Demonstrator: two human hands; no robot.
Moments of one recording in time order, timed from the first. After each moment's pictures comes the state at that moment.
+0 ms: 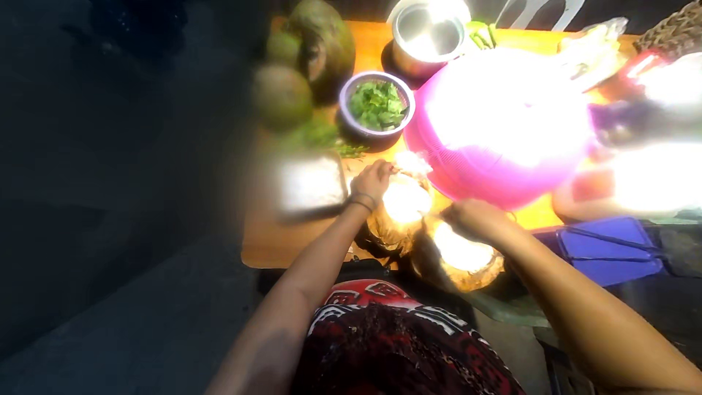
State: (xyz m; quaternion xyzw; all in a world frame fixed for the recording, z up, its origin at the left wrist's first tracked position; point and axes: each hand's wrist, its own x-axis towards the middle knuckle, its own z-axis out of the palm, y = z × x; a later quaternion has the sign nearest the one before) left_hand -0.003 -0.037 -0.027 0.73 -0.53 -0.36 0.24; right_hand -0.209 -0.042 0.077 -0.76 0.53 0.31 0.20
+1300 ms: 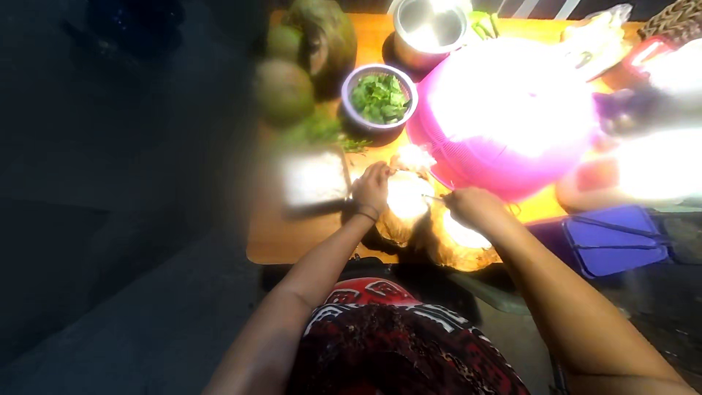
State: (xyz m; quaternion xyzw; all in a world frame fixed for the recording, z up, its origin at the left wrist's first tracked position) left_hand -0.015 -0.001 -0.055 0.72 -0.50 -0.28 0.40; right_hand -0.189 -0.028 0.076 -0.75 0.58 0.28 0.17
